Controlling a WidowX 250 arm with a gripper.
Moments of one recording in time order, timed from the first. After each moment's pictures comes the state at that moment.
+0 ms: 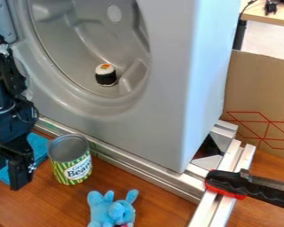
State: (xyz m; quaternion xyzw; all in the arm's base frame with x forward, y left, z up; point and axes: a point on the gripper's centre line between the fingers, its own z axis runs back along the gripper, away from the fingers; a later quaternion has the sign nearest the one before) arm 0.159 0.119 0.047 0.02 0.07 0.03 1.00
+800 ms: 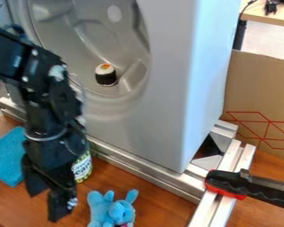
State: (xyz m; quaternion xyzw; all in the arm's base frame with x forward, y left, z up) arm 0.164 0.025 0.049 0.01 0.06 -0.12 0.99
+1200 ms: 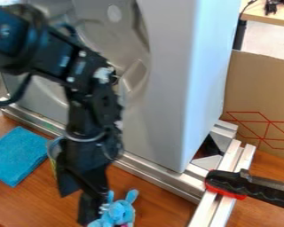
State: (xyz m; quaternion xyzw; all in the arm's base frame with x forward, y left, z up) arm 0.184 -0.009 0.050 0.02 0.07 -0.17 0.98
